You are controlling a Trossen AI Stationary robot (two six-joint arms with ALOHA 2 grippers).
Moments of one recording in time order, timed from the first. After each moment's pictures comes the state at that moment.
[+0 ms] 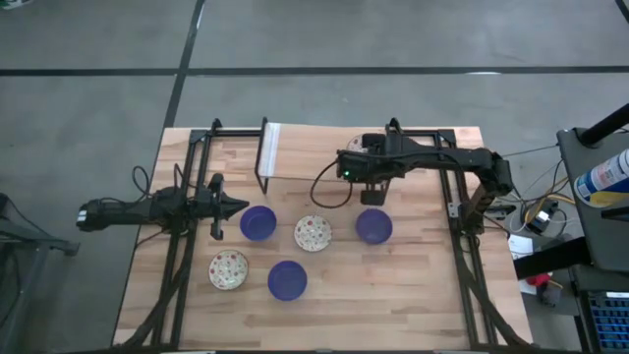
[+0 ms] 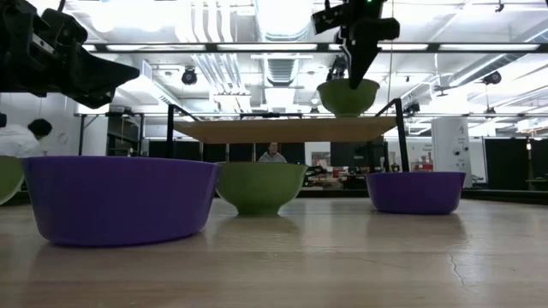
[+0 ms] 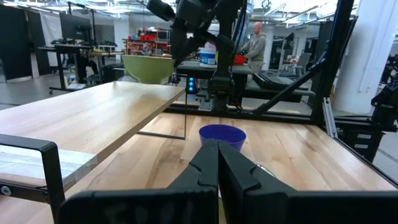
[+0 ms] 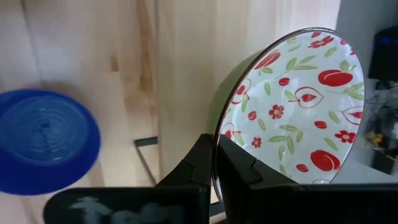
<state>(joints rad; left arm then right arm) 0.00 0.01 0.01 0.03 -0.09 -0.06 -0.11 1.74 1.75 -1.42 0.41 -0.08</state>
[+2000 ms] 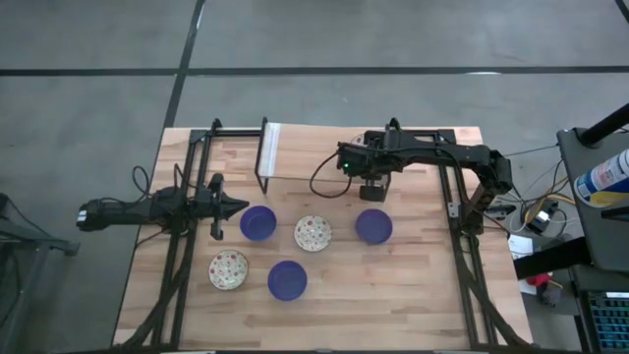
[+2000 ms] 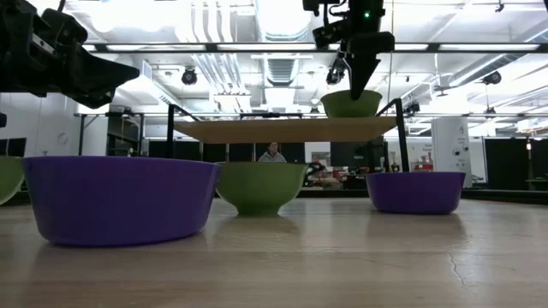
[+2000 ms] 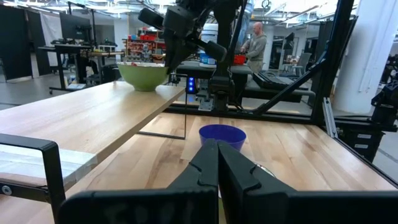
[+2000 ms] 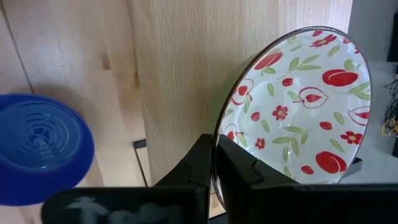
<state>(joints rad) 0.00 0.01 0.01 0.03 -0.09 -0.06 -0.17 1.75 1.69 -1.37 0.37 -0.07</state>
